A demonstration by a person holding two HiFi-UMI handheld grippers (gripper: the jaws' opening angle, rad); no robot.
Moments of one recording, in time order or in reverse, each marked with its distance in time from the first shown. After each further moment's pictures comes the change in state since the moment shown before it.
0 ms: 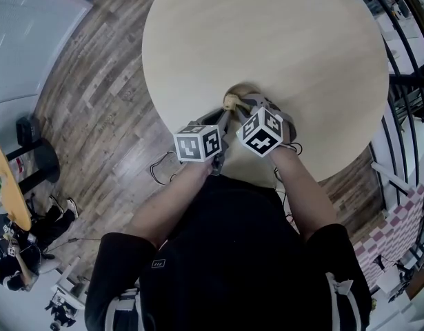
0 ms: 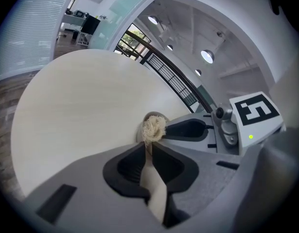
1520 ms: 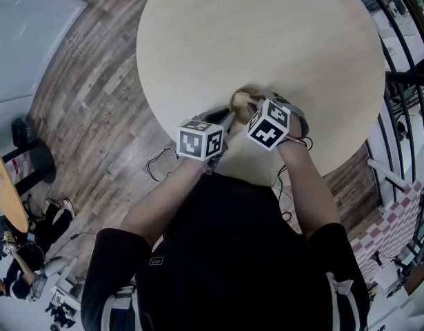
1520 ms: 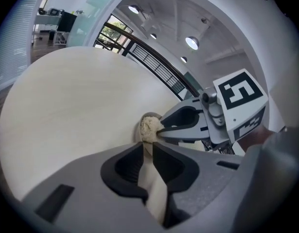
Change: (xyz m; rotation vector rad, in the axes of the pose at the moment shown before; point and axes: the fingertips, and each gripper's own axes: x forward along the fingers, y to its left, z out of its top) left arm 0.010 -0.028 -0.006 0.167 0.118 -0.097; right arm -0.020 -0.023 -0.037 -0.071 0.216 0.027
